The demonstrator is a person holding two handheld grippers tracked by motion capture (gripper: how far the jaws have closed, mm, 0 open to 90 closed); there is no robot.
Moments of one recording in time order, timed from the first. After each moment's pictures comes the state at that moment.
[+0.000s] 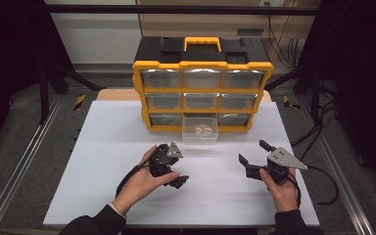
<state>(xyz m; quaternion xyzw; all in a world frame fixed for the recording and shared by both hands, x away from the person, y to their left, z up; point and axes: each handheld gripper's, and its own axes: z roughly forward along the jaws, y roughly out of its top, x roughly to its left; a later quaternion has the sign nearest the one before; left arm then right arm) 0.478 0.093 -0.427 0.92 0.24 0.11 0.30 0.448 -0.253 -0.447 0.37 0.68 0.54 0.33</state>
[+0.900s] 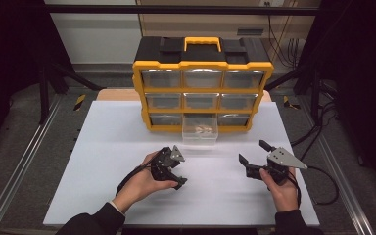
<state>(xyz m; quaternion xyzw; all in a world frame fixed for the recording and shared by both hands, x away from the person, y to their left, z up) 0.483 0.090 -0.442 0.93 0.23 0.10 0.26 0.448 -0.254 -0.446 0.36 0.69 0.54 0.33</state>
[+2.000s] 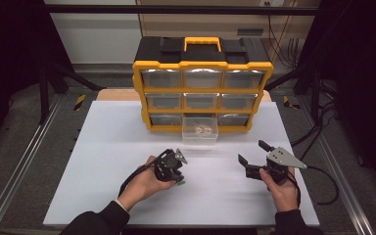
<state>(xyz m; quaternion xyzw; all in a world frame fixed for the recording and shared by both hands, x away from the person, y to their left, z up) 0.486 0.082 -0.451 0.95 0.22 0.05 0.22 0.449 -0.253 -0.447 0.36 0.69 0.54 0.32</state>
